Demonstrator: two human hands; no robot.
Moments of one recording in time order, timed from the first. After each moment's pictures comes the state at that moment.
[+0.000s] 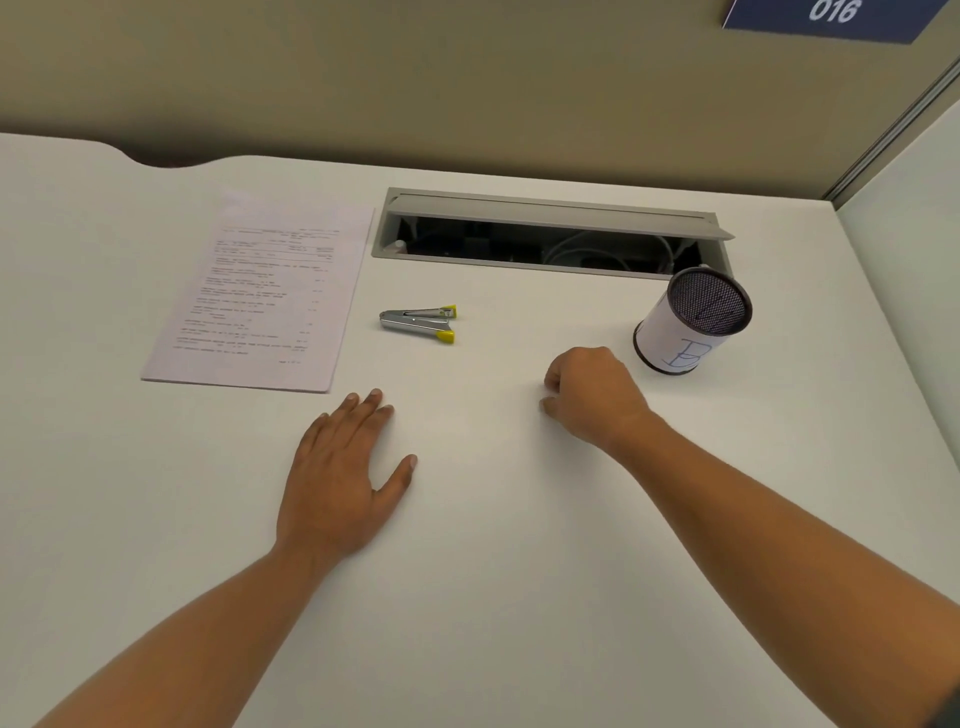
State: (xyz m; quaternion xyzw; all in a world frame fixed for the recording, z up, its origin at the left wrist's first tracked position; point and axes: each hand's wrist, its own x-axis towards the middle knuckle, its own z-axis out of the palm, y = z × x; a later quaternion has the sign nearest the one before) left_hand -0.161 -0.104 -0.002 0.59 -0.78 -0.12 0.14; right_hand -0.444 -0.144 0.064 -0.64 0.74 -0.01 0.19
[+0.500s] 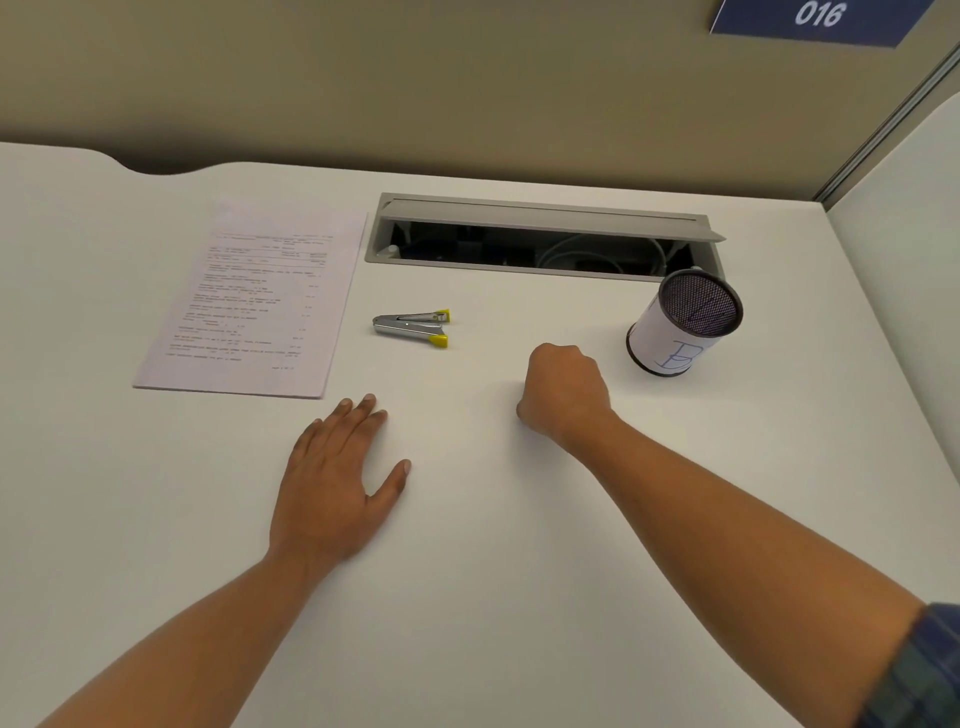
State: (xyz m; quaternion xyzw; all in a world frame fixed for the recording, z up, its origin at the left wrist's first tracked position) left_hand -0.161 -0.104 -0.002 0.59 -0.78 -0.13 0.14; right_hand -0.414 -0.154 0.071 -0.61 0.78 0.04 0.16
